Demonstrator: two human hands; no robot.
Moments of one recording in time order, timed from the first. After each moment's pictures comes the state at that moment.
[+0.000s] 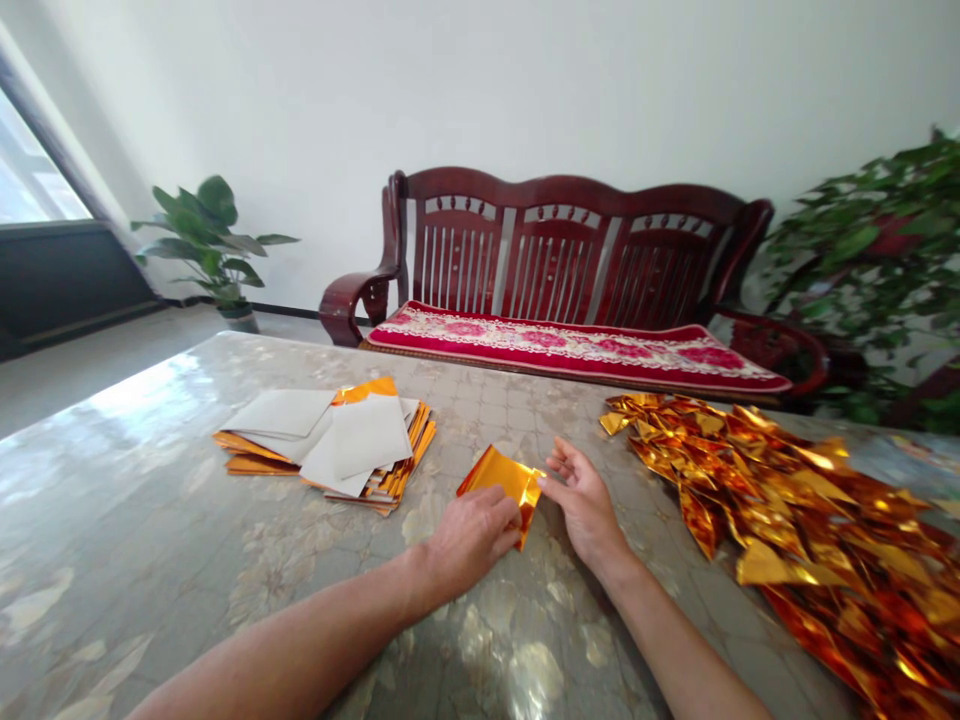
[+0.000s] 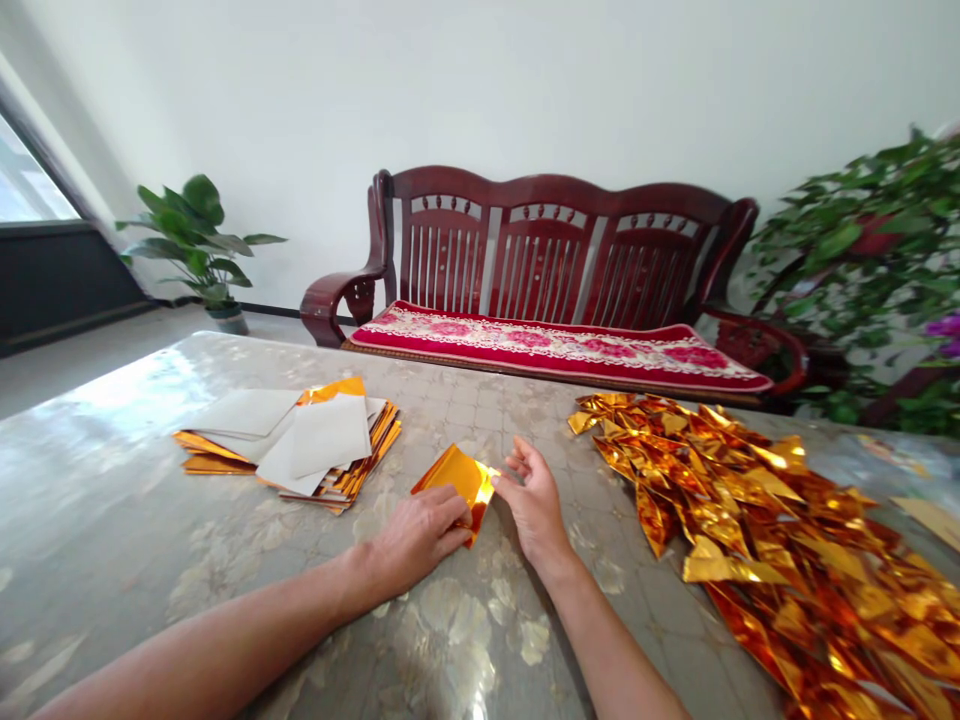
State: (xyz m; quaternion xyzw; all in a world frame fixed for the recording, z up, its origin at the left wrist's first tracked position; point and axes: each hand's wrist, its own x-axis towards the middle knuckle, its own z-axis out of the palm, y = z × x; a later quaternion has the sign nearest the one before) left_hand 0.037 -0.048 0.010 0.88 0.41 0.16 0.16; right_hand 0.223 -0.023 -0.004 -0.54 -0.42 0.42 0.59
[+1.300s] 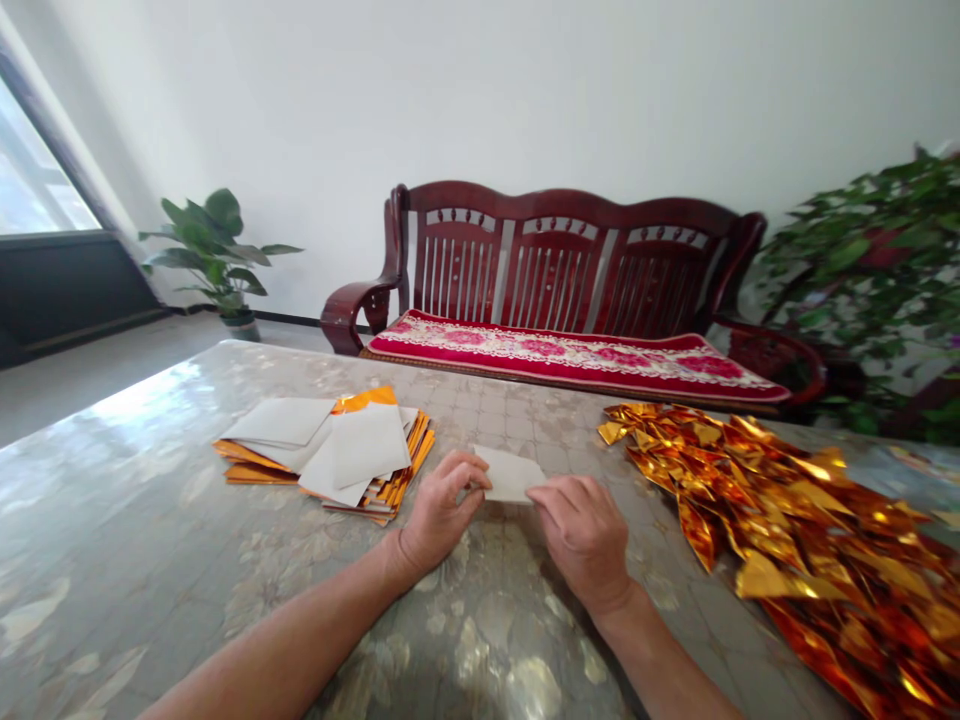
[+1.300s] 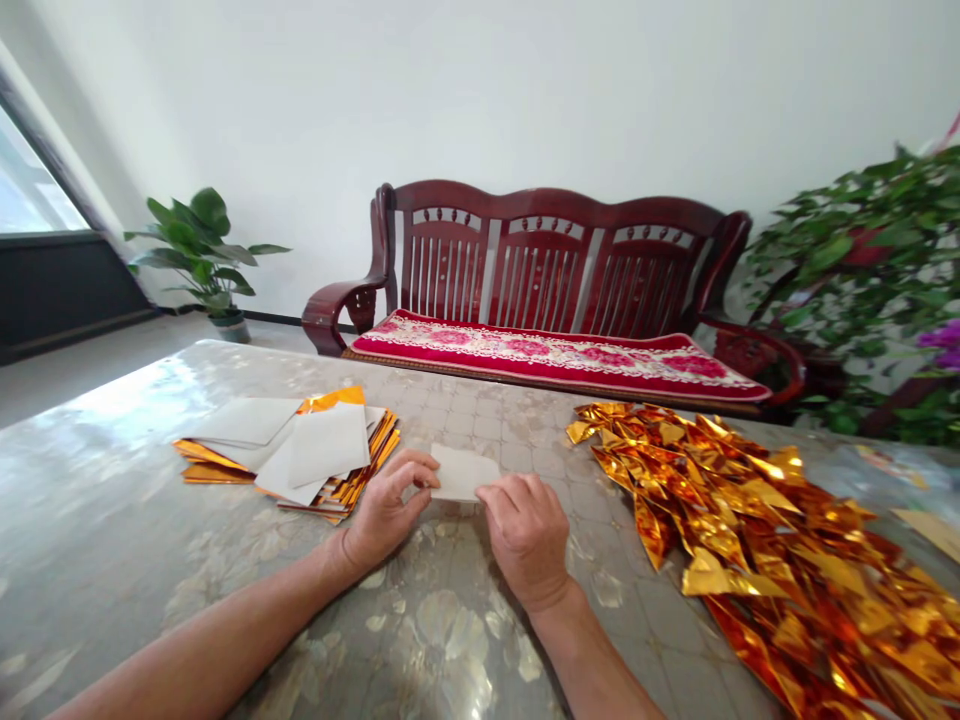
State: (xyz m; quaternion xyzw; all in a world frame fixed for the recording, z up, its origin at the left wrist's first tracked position) left_hand 0.010 -0.026 0.016 0.77 0.37 0.49 0.15; right_hand 0.221 -0.062 0.032 -0.52 -0.78 -0.16 0.31
